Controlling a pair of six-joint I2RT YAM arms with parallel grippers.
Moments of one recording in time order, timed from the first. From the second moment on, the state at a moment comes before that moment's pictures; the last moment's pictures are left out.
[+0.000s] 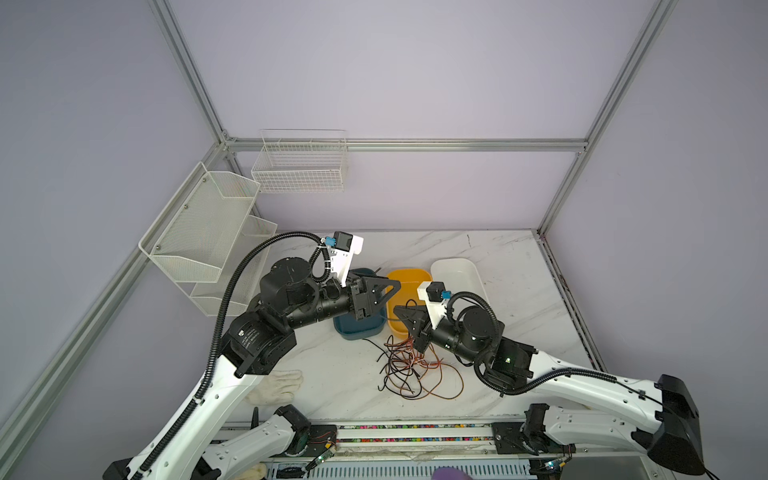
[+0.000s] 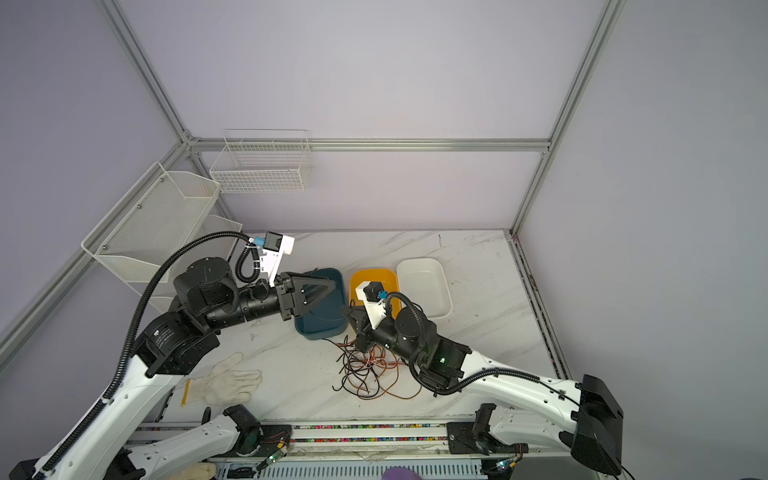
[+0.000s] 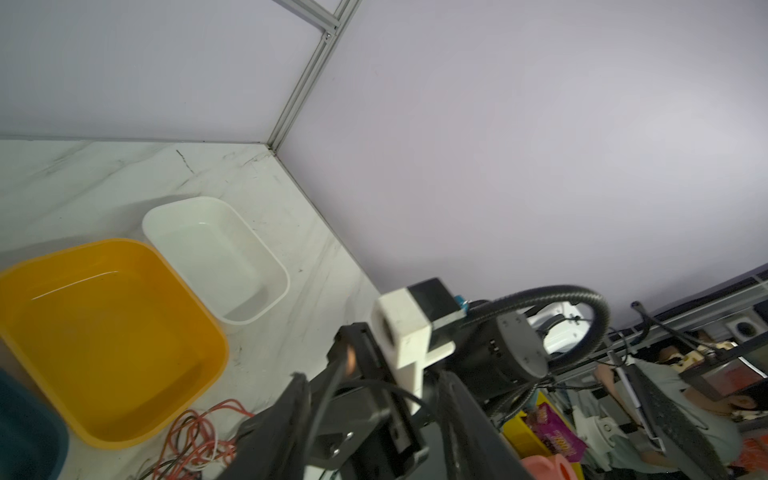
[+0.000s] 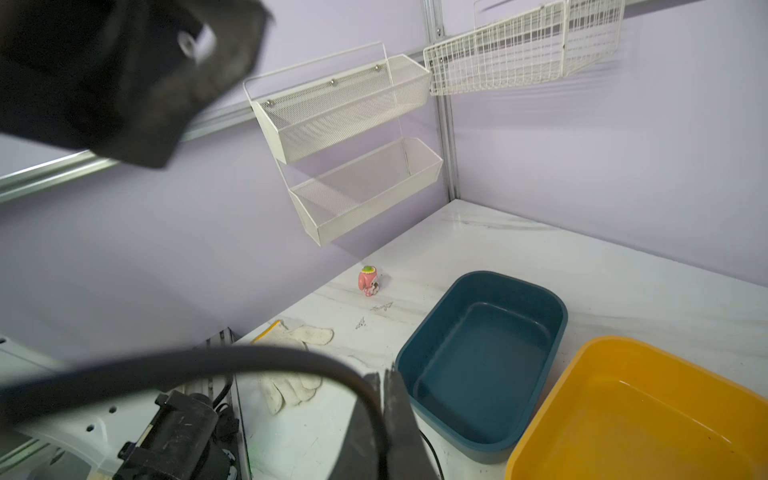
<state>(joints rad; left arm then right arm) -0.62 0.94 1.30 -0.55 0.45 -0.60 1.09 1.09 0.79 0.28 0.06 0.27</state>
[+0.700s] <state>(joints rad) -0.62 0.76 0.86 -0.40 0.56 -0.64 1.06 1.00 0.90 0.23 0.13 0.43</state>
